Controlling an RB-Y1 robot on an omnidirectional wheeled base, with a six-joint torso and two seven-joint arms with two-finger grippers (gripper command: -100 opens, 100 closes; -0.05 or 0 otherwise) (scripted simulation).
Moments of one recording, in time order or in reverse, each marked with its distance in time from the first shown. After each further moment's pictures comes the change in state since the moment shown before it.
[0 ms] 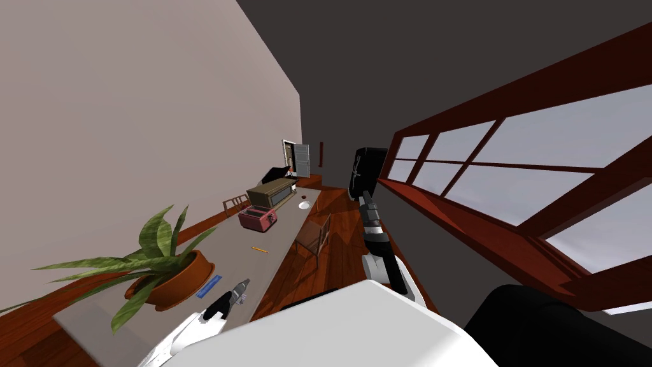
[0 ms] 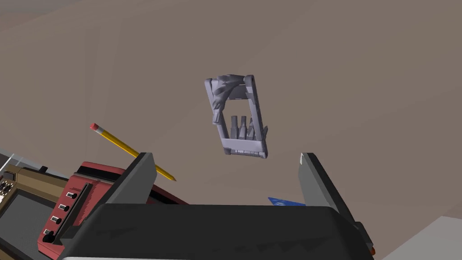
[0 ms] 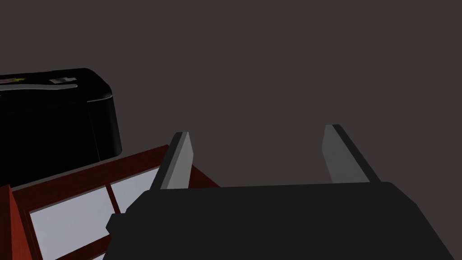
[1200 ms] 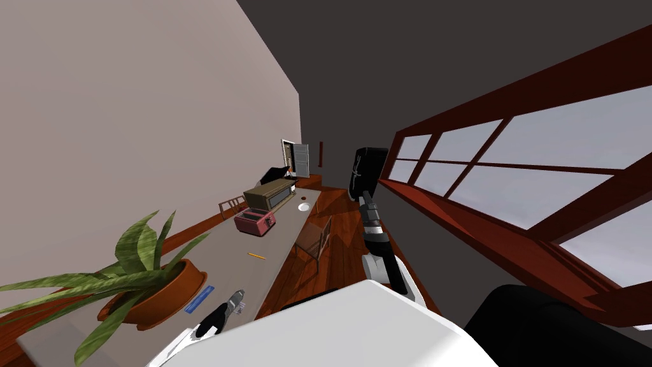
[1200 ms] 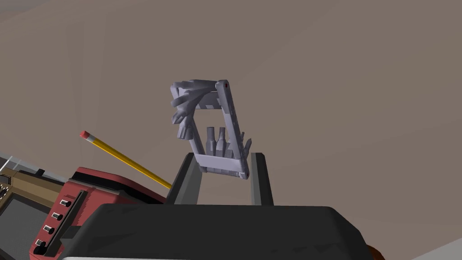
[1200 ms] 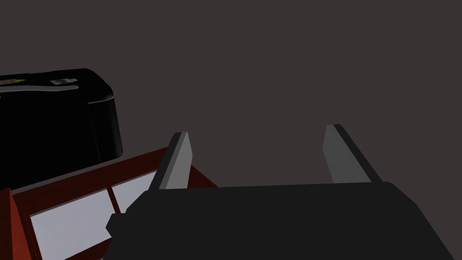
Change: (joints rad) left arm 0.000 -0.046 0.054 0.135 -0.076 -0.122 0.012; right arm 0.000 0.000 0.000 0.000 0.000 0.000 0.000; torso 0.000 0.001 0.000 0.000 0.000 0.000
